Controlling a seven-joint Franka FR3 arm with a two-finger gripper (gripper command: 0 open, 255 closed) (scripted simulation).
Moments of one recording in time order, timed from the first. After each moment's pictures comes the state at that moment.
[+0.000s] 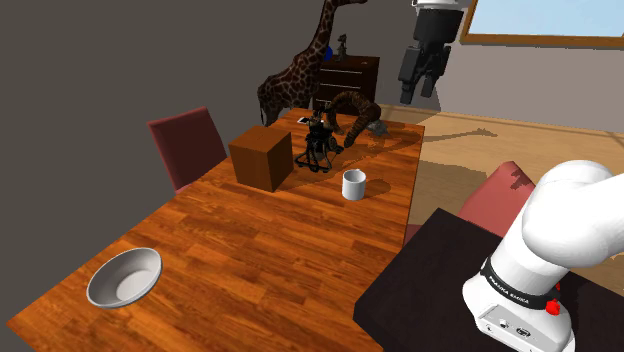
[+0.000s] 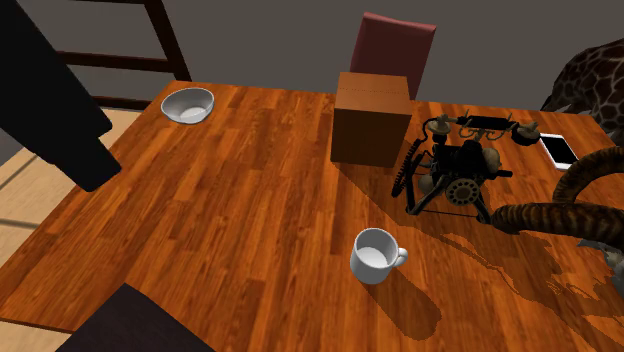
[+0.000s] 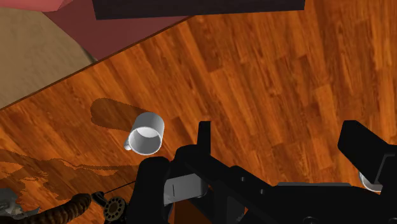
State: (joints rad) arm -0.01 -0.77 -0.01 -2.29 0.09 1.54 0.00
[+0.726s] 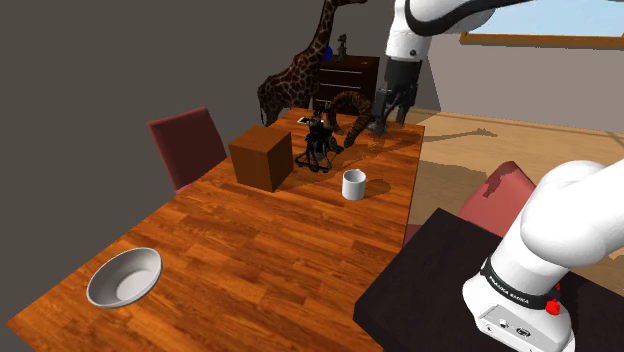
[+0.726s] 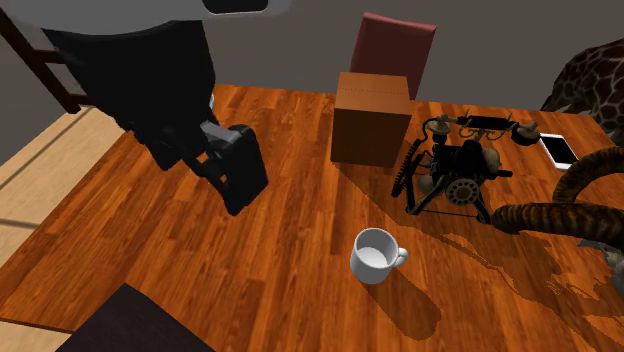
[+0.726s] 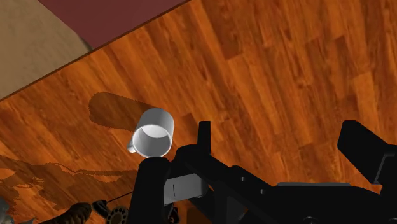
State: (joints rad) arm -0.04 -0.59 -0.03 -2.41 0.06 1.82 -0.04
